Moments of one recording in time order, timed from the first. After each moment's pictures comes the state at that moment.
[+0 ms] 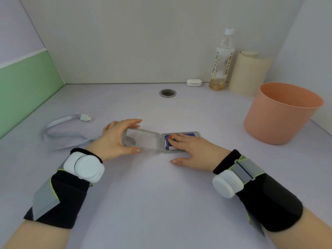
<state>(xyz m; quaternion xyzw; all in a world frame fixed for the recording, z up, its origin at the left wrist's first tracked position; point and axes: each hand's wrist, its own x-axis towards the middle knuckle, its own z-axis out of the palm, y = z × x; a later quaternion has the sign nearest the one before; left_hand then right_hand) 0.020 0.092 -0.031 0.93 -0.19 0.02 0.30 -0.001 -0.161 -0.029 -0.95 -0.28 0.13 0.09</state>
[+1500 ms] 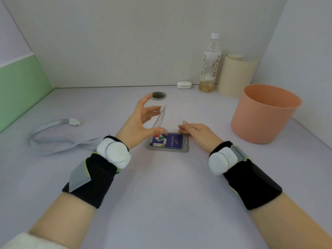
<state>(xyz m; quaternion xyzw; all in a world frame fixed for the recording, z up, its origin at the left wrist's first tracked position) 0.045 0.007 -0.019 0.80 -0.24 0.02 0.56 0.035 -0.196 -0.036 -0.86 -0.04 0.07 0.50</state>
